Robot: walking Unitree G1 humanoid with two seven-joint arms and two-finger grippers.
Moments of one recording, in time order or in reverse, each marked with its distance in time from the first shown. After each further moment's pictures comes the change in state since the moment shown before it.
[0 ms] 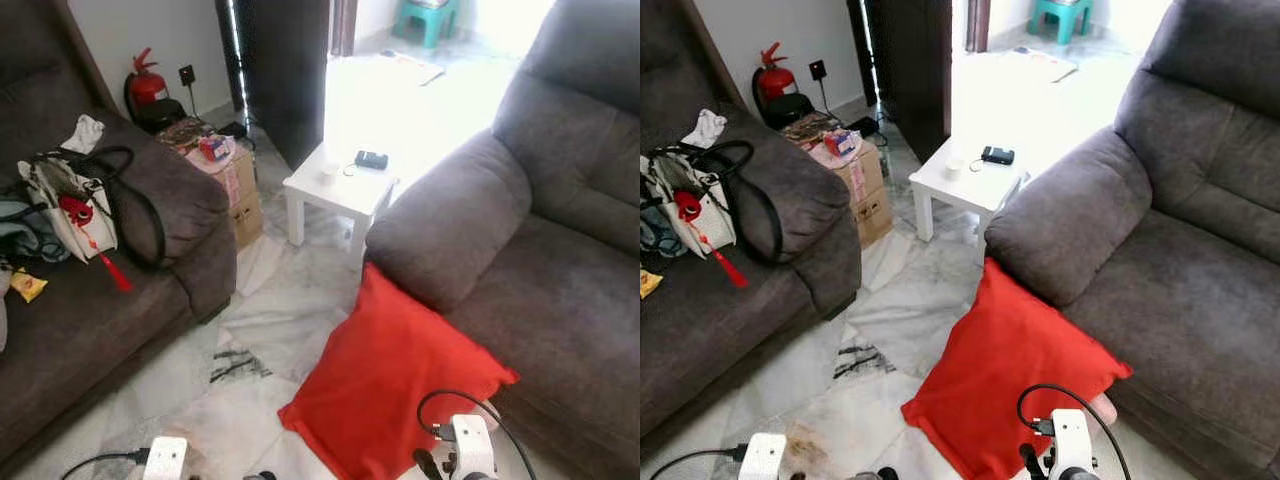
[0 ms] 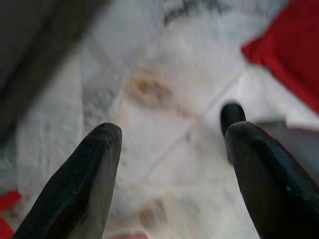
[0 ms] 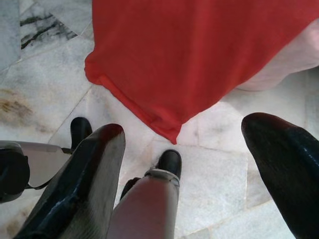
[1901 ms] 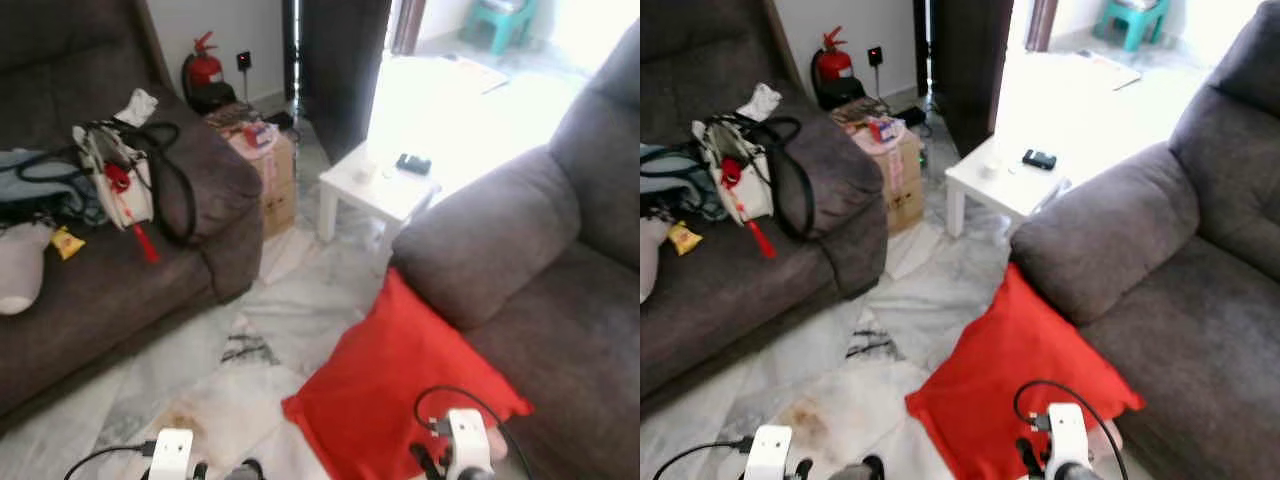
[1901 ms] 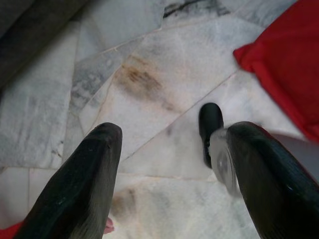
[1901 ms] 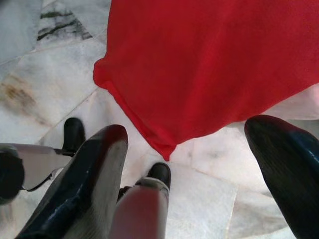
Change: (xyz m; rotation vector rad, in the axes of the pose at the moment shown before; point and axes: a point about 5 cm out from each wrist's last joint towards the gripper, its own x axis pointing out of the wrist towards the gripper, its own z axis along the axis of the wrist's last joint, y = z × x) left arm -0.003 -0.010 -0.001 -0.022 -0.038 -0.023; right arm 0.001 0.003 0.006 -0.016 -0.030 0.011
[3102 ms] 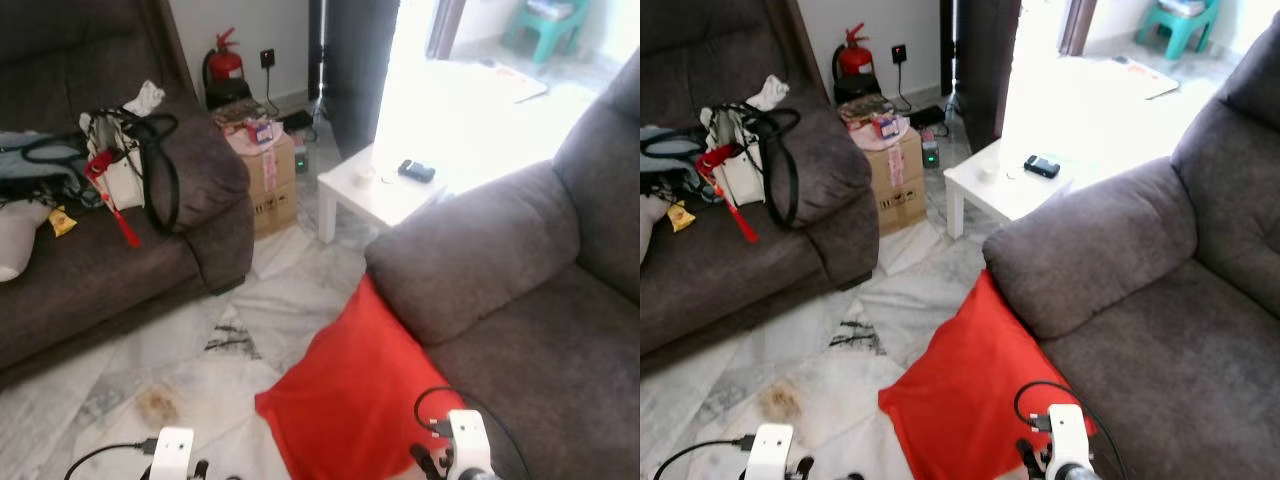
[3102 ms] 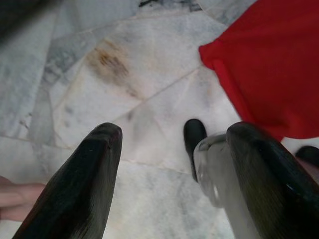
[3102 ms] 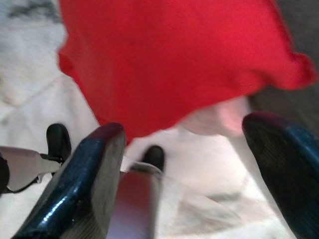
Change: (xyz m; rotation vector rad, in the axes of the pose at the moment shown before) left arm -0.001 -0.006 -0.003 0.005 0.007 -0.017; right arm -0.003 -0.008 -0.007 0.007 0.024 -0.019
